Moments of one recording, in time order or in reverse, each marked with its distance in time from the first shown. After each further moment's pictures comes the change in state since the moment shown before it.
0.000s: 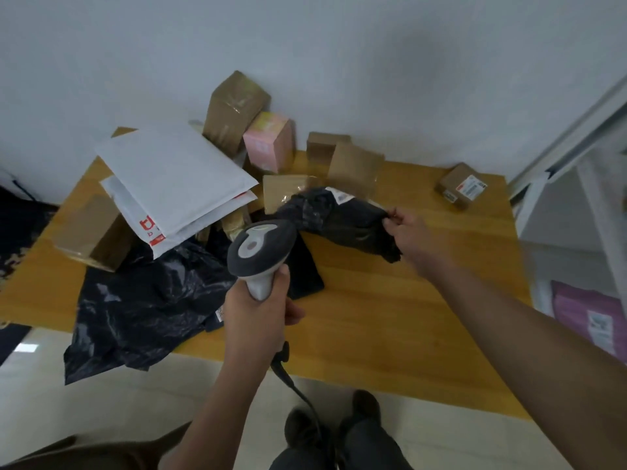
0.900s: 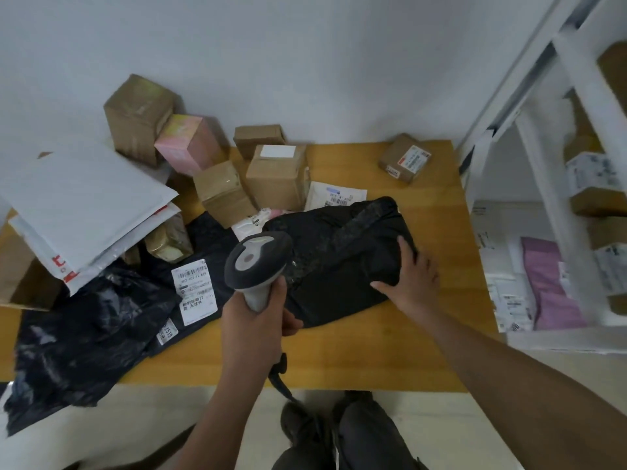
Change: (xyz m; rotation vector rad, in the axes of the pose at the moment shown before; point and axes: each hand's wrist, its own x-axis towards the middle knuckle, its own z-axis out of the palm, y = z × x) left_hand -0.024 0.002 0.120 0.141 -0.112 -0.069; right_hand -0.014 0.163 -0.107 -0.809 0.150 0.170
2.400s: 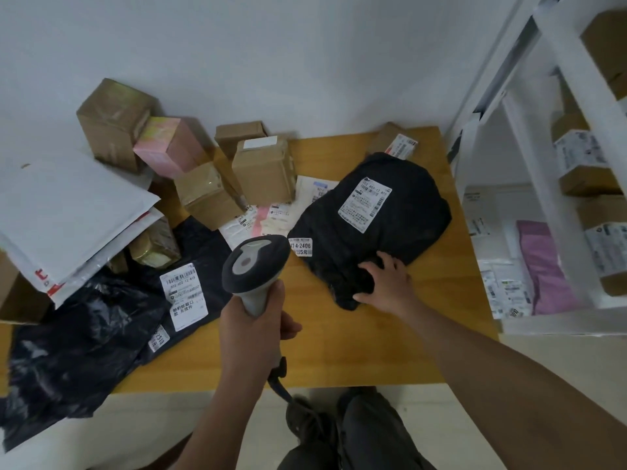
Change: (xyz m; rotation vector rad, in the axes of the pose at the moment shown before) left_hand -0.005 -0.001 0.019 0.046 -0.025 -0.037; right_hand 0.011 0.007 0.031 -0.105 -0.271 -0.148
